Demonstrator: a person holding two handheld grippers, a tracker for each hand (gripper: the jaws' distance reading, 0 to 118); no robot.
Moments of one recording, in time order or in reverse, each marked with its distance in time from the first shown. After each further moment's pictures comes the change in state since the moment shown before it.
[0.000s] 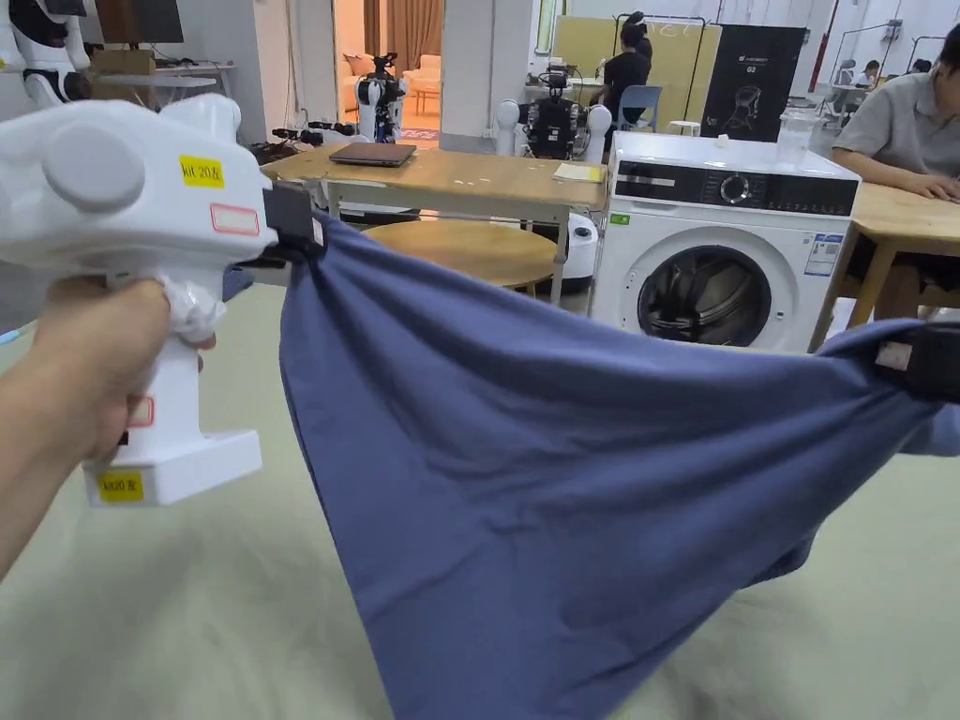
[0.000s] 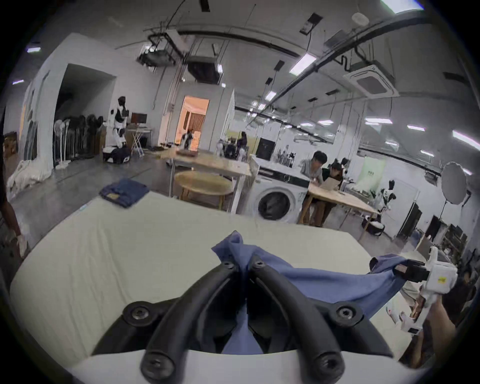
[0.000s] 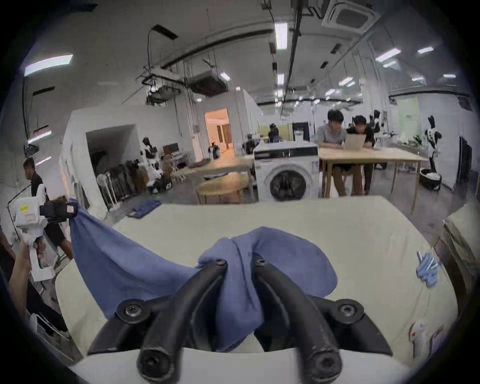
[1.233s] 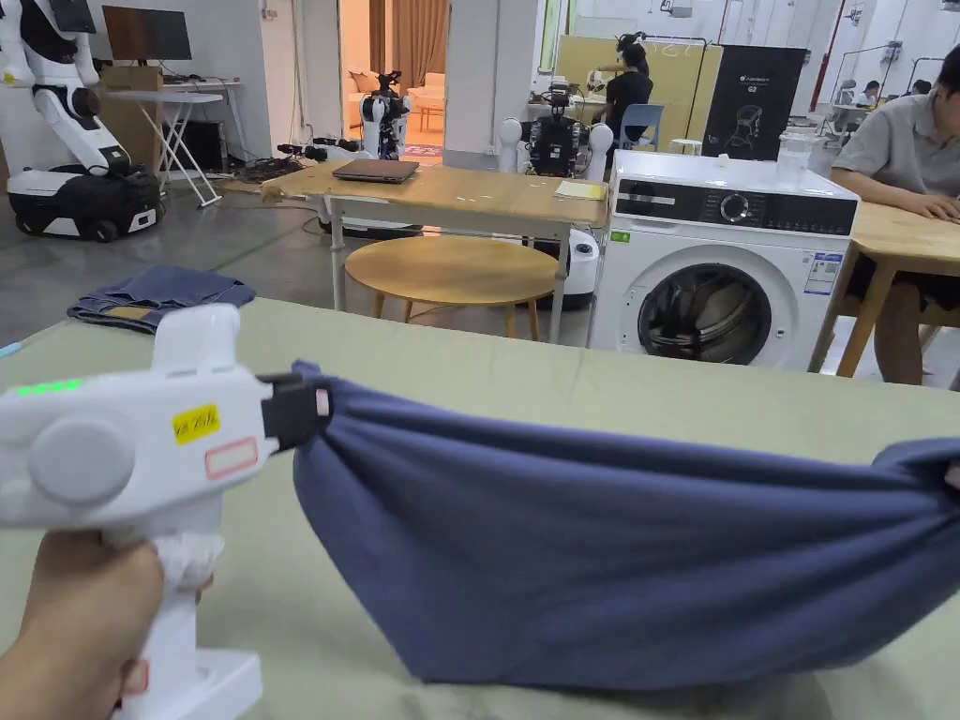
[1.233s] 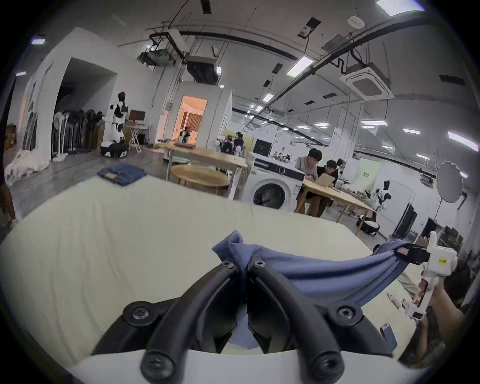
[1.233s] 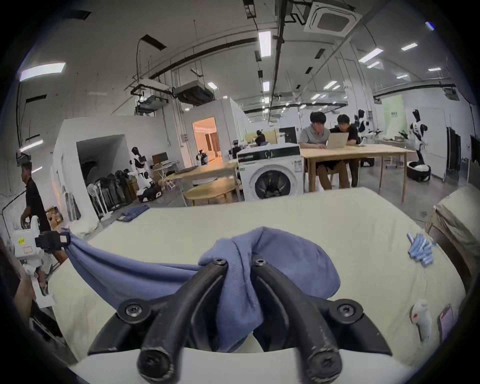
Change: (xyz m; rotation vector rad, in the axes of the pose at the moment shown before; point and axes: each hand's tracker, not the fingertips) left arm -0.008 -0.146 0.020 -0.026 -0.032 0.059; right arm 0.045 -0.088 0.030 0.010 -0.057 -0.046
